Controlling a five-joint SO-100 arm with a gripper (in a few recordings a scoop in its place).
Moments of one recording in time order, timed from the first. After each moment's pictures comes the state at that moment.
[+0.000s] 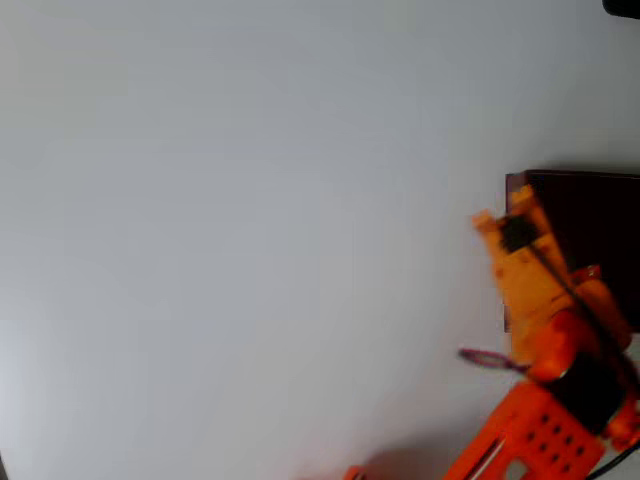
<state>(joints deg) 37.0 110.8 110.0 69.4 11.8</state>
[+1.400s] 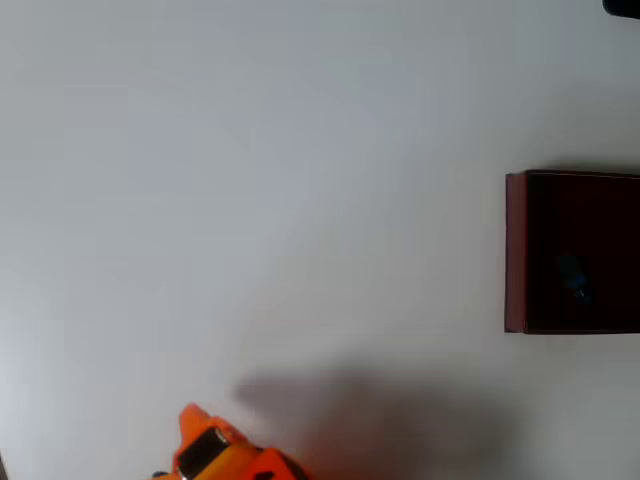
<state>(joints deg) -48.2 194.8 173.1 76.9 1.3</state>
